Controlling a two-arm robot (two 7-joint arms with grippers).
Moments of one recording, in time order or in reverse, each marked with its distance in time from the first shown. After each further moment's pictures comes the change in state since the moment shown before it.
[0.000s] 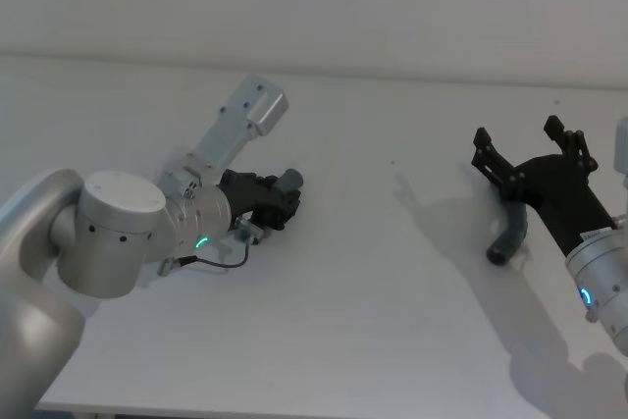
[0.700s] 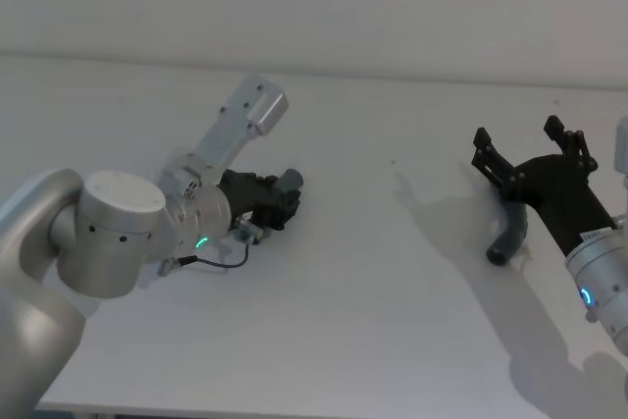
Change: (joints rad) left arm 0.000 0.000 0.000 0.000 0.000 0.000 0.000; right arm 0.000 0.000 0.000 0.000 0.000 0.000 0.000
